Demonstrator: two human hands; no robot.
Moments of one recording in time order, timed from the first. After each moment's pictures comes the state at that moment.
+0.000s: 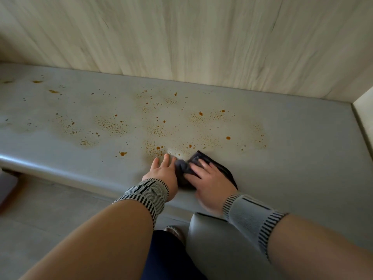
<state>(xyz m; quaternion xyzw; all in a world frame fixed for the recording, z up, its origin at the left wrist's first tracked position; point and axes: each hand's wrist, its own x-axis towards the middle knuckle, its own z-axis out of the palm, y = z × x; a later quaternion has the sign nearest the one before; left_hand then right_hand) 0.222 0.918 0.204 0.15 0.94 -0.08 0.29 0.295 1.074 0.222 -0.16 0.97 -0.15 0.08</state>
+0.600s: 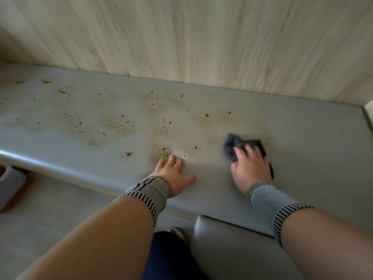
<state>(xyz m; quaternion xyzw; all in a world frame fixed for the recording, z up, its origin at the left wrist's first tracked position) 0.225 0.921 0.235 0.11 0.94 0.04 0.33 0.276 1.137 0.226 0.16 0.98 -0.09 0.07</state>
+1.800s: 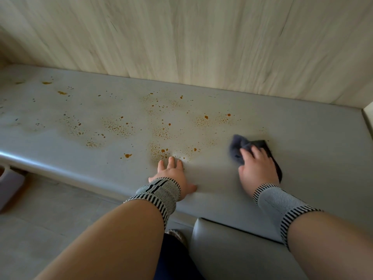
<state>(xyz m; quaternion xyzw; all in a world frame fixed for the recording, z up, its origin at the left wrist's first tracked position) 0.220 0.937 0.219 0.07 0.93 -0.03 0.35 0.276 1.154 0.219 0.16 0.98 -0.10 0.03</state>
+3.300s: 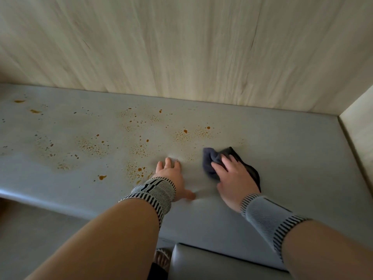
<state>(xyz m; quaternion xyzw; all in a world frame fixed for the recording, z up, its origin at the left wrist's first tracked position) 0.187 0.998 0.236 0.13 0.94 -0.04 0.32 0.265 1.172 0.222 0.05 0.99 -0.11 0.07</state>
